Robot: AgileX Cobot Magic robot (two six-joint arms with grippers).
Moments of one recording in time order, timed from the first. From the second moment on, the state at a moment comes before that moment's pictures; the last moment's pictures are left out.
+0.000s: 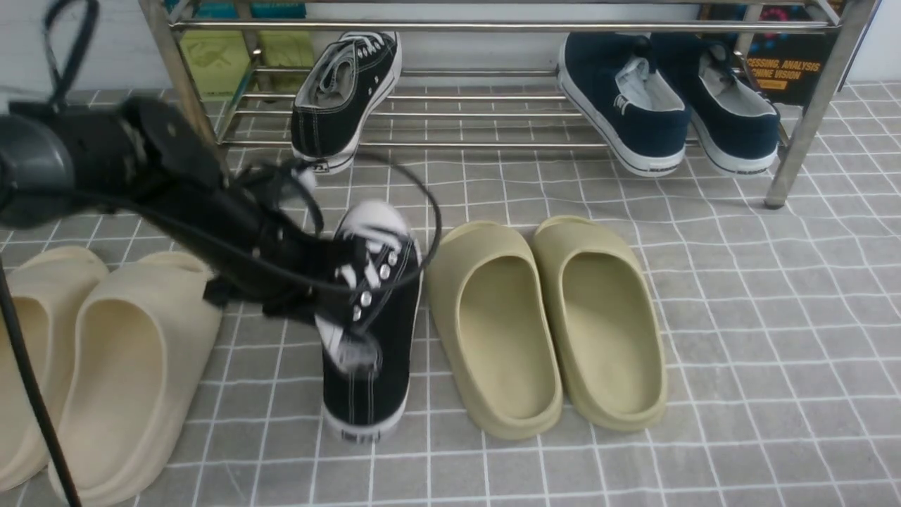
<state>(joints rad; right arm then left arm) -0.01 -0.01 0.02 0.07 0.39 -0.01 -0.17 1.78 -1.27 -0.57 0.88 0.17</state>
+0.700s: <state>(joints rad) -0.01 -0.01 0.02 0.07 0.39 -0.01 -0.17 2.47 -2.57 -0.51 1.20 -0.12</state>
